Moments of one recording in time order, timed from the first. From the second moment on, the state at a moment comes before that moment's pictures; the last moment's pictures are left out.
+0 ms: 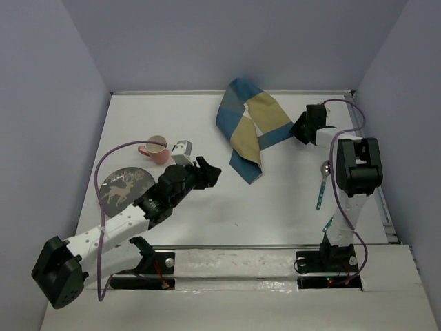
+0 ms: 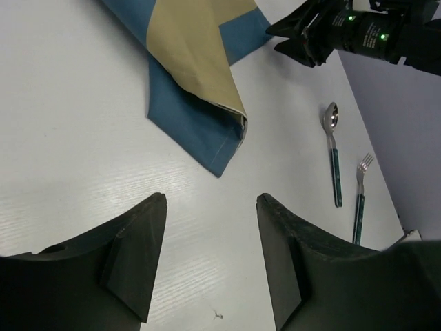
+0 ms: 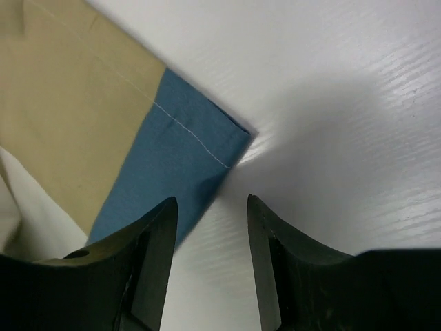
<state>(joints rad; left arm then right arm) -0.73 0.89 0.51 0.13 -0.16 -0.69 0.04 2.01 1.29 -0.04 0.07 0.65</state>
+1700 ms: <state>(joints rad) -0.56 1.62 0.93 0.42 -0.35 -0.59 0.03 1.62 0.83 0.17 0.14 0.70</state>
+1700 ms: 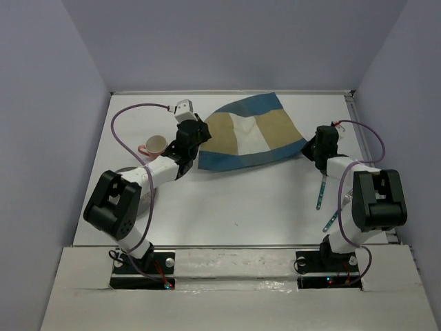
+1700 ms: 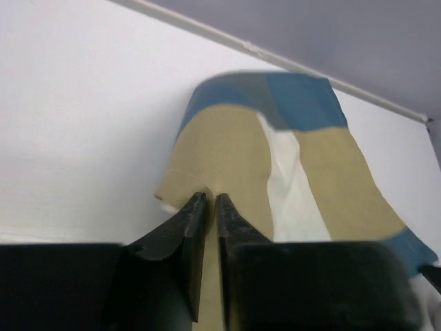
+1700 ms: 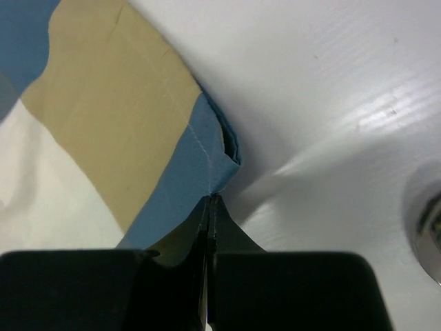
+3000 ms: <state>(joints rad) -0.82 1.35 0.39 0.26 -0.53 -0.94 0.03 1.30 0.59 0.13 0.11 0.63</state>
